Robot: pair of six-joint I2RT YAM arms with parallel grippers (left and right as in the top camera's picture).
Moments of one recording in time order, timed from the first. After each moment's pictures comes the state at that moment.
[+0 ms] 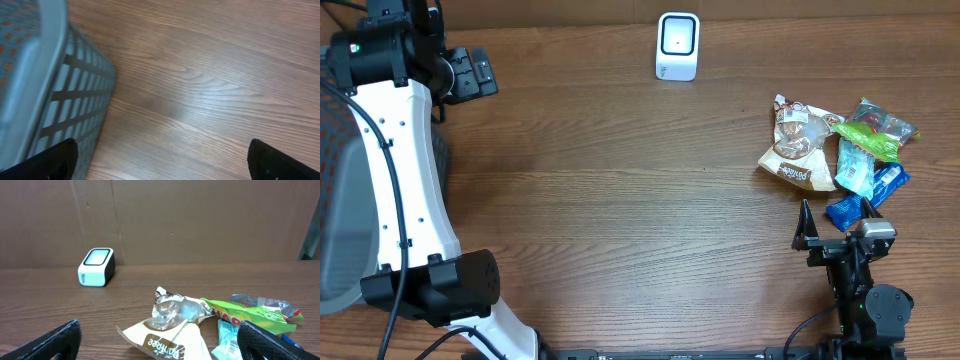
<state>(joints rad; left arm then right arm) 0.18 1.88 2.23 -1.45 -0.13 -0.15 -0.06 0.01 0.02 -0.02 -0.12 0.05</state>
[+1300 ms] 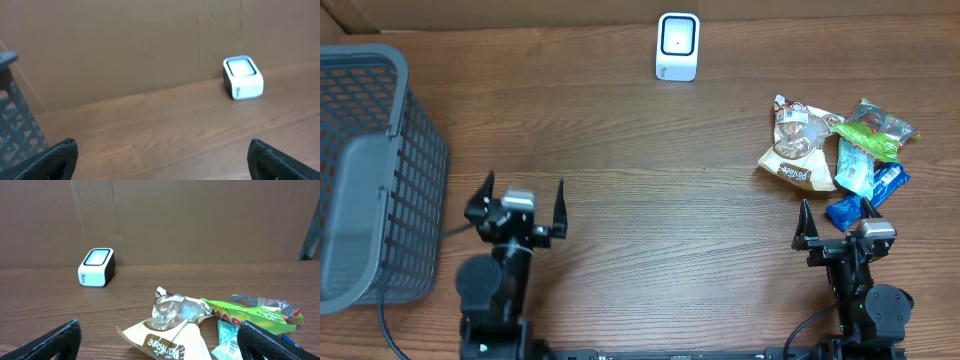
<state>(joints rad) 0.01 0.40 0.25 0.08 0.07 0.19 -0.06 0.01 0.02 -0.02 -0.12 0.05</state>
